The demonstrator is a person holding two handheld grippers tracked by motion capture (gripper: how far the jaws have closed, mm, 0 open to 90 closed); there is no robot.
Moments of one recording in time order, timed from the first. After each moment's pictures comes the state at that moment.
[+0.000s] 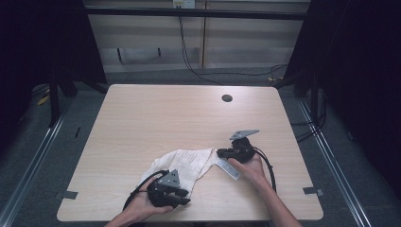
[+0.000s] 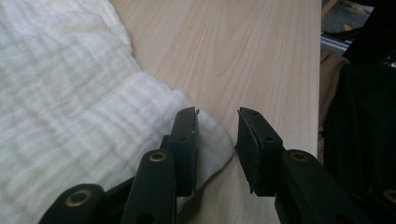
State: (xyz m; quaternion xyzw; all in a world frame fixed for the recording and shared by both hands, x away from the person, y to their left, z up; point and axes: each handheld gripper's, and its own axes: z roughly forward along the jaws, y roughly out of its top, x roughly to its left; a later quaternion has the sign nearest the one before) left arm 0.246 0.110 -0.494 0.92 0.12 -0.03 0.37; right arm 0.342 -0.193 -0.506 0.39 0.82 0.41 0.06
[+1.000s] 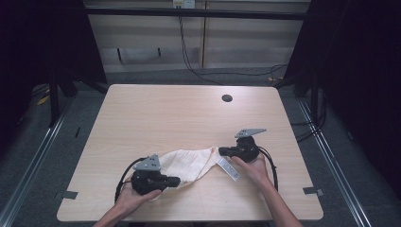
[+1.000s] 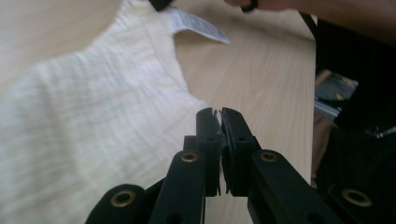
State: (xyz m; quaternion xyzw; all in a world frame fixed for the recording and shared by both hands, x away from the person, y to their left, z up) left arm 0.269 0.154 -0.465 0.86 0.20 -0.03 0.48; right arm 0.335 -0.203 -0.491 0.40 0.80 0.45 0.05
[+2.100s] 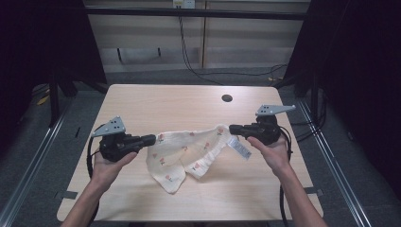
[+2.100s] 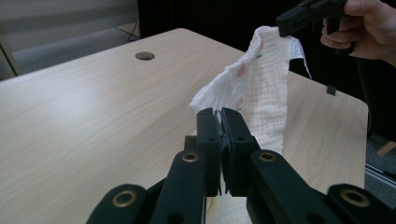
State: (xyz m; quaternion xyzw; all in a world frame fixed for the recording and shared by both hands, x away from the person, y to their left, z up) left arm 0.310 0.210 -0.370 0.79 0.26 0.09 0.55; right arm 0.320 -0.225 -0.368 0.35 0.78 0.51 0.10
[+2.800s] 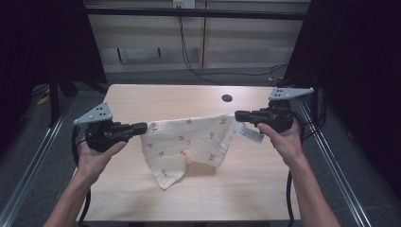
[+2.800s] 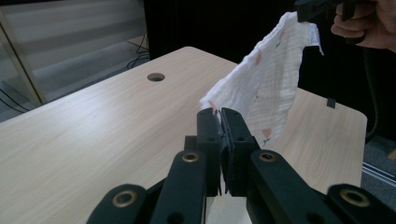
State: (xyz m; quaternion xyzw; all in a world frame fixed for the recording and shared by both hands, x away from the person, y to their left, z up) left arm 0.307 0.222 -0.324 0.79 0.25 0.11 0.55; right arm 0.315 -0.236 -0.308 0.31 0.78 0.54 0.10
